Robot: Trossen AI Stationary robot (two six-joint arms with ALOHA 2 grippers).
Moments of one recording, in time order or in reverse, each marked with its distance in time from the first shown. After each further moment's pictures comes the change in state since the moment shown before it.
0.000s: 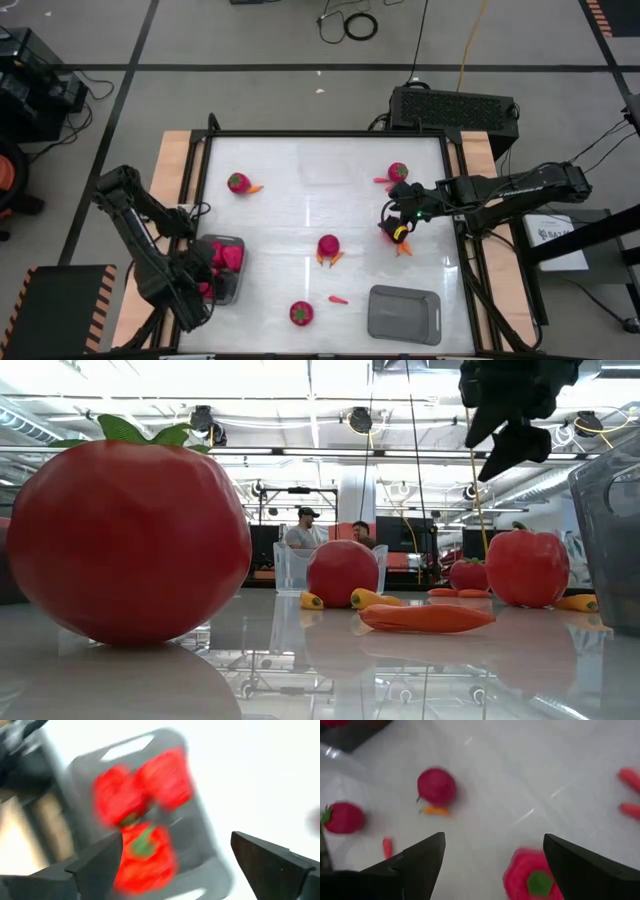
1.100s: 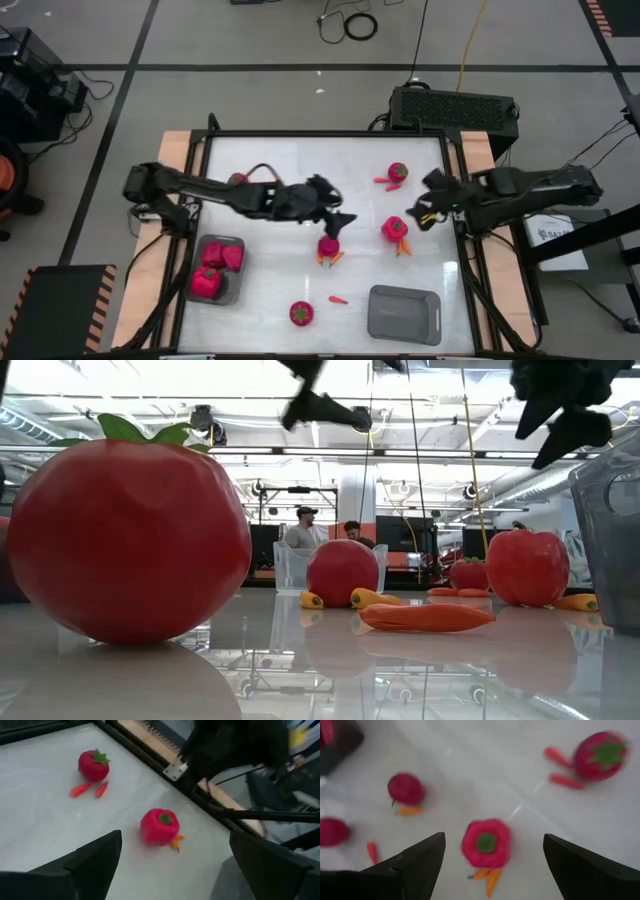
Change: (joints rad) left arm 0.867 0.202 0.062 1.401 0.029 1.463; right arm 0.007 -0.279 0.001 -0.319 0.124 0.174
